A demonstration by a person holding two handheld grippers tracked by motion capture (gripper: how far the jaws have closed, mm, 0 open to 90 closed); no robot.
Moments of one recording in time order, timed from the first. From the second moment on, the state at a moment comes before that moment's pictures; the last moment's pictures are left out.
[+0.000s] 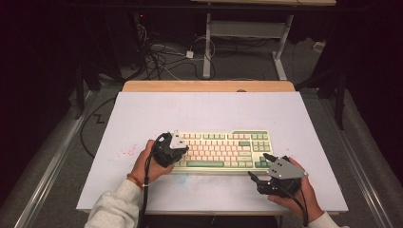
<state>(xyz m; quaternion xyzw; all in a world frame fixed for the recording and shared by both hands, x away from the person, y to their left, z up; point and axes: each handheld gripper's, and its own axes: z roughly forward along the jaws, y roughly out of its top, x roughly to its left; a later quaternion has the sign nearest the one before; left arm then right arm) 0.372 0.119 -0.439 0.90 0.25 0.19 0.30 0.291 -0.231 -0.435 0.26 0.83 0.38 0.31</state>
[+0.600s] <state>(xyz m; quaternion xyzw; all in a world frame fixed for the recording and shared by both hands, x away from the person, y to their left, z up) 0.378 0.117 -0.449 0.90 0.26 0.18 0.30 0.292 -0.230 -0.437 0.26 0.84 0.37 0.31</state>
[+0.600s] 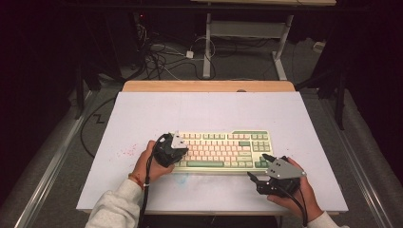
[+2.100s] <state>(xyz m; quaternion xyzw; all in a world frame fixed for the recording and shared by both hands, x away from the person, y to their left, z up) 0.363 0.123 -0.433 0.86 0.28 0.25 0.35 0.291 -0.228 -0.438 0.25 0.84 0.35 0.32</state>
